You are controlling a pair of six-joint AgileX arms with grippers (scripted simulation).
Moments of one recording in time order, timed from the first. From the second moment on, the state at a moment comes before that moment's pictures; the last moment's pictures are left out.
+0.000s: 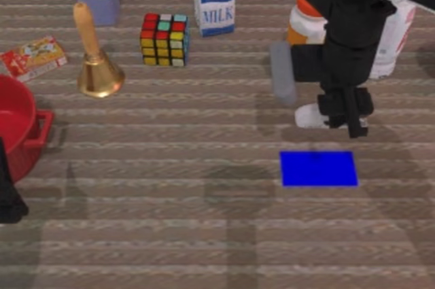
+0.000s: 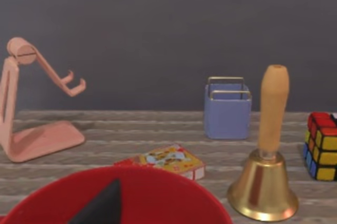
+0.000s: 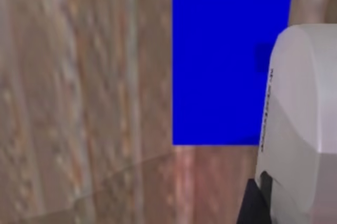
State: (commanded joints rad) left arm 0.00 0.00 0.00 0.00 0.00 0.00; right arm 0.48 2.10 1.81 -1.32 0.03 -1.07
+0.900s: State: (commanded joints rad) left arm 0.00 0.00 0.00 0.00 0.00 0.00; right arm 0.49 2.17 1.56 -0.98 0.03 -1.08
